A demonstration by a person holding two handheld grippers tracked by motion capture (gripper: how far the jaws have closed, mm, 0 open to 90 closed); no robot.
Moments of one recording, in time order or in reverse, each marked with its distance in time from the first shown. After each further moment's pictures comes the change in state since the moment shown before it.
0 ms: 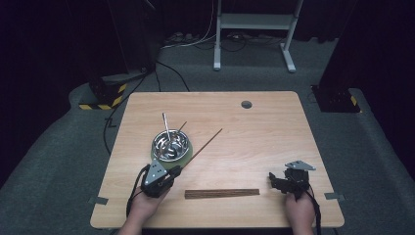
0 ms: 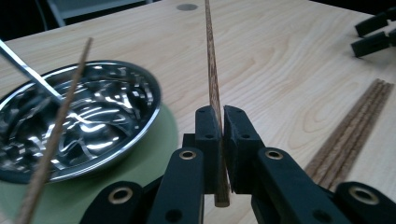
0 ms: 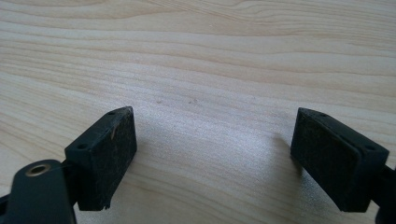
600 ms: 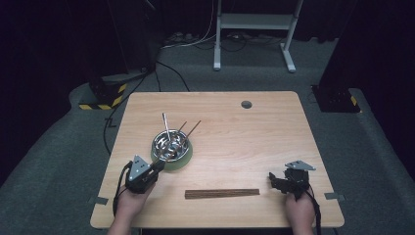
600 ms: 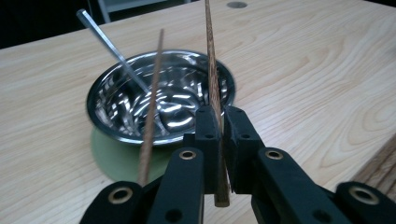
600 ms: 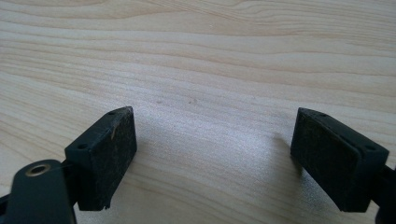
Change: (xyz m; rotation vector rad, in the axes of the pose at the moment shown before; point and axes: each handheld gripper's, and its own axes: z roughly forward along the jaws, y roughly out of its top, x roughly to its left) left arm 0.037 0.012 -0.018 -0.030 0.129 0.000; right arm 0.000 0.000 0.000 0.000 0.000 -0.001
